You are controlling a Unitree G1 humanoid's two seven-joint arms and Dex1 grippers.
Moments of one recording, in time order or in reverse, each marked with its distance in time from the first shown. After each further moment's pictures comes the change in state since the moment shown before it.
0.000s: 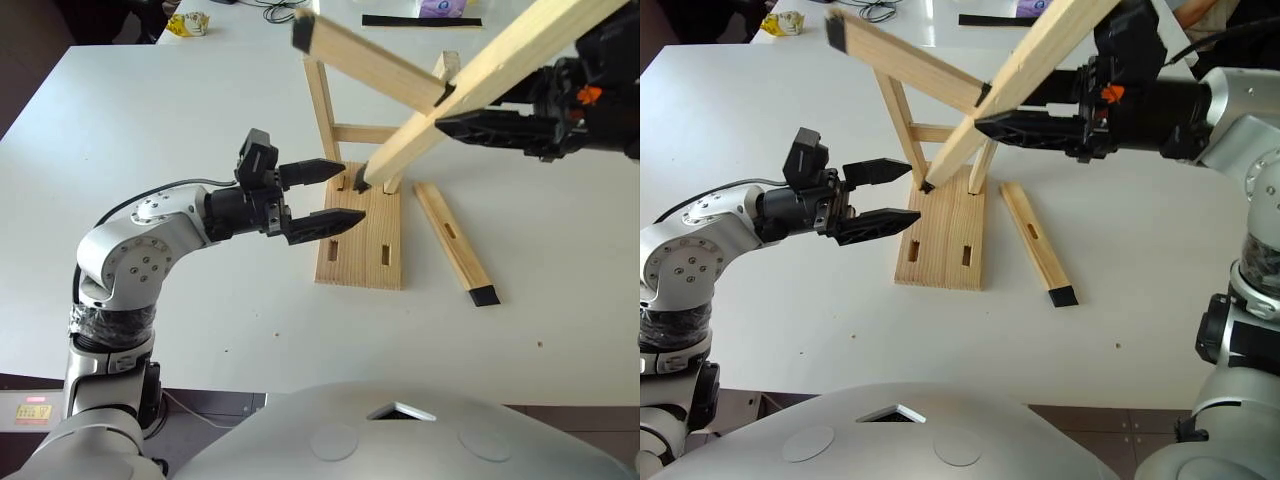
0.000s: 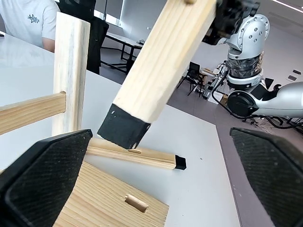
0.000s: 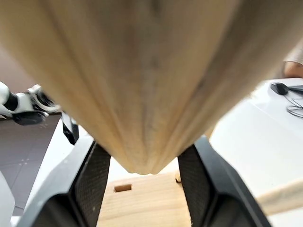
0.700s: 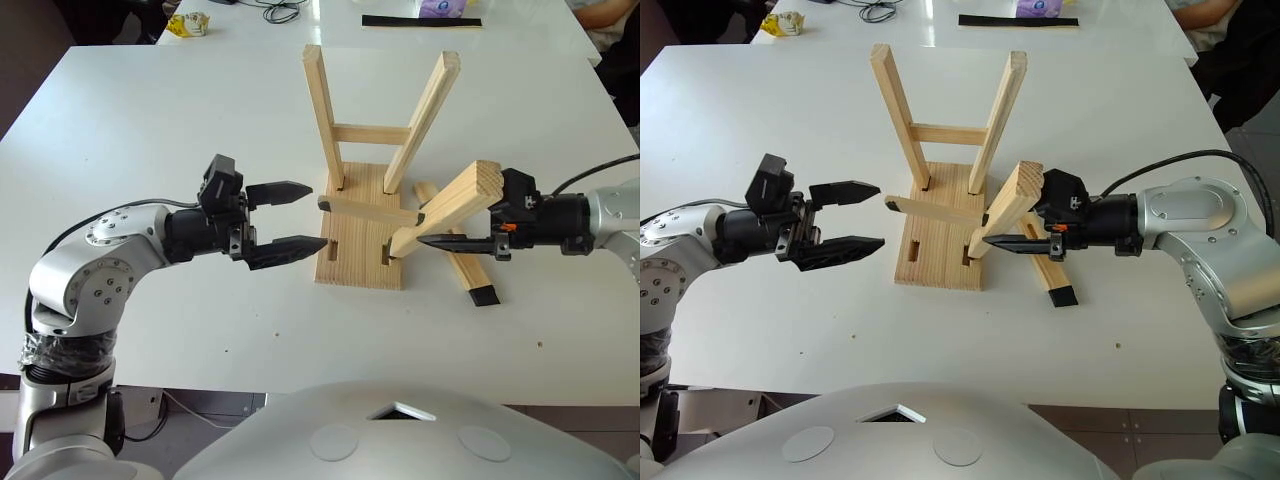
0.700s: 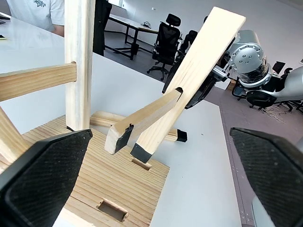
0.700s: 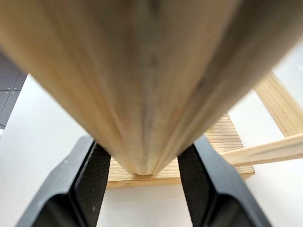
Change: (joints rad) left arm 0.113 0.134 0.097 -0.016 0.027 -0.022 -0.134; right arm 0.366 -0.030 0.144 -0.152 -0.381 -0.342 0.095
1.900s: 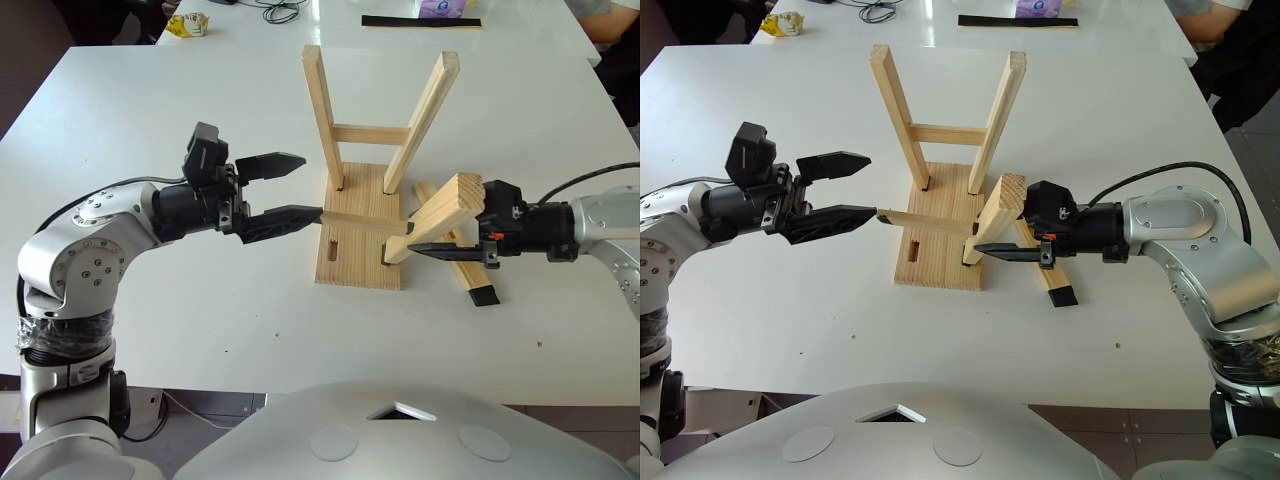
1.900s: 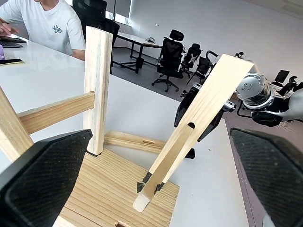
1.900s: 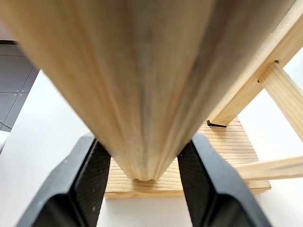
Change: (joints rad) left arm -0.090 -0.019 0.025 0.045 -0.041 0.022 0.031; right arm 0.005 0.035 0.050 -0.007 -0.013 -0.047 -0.002
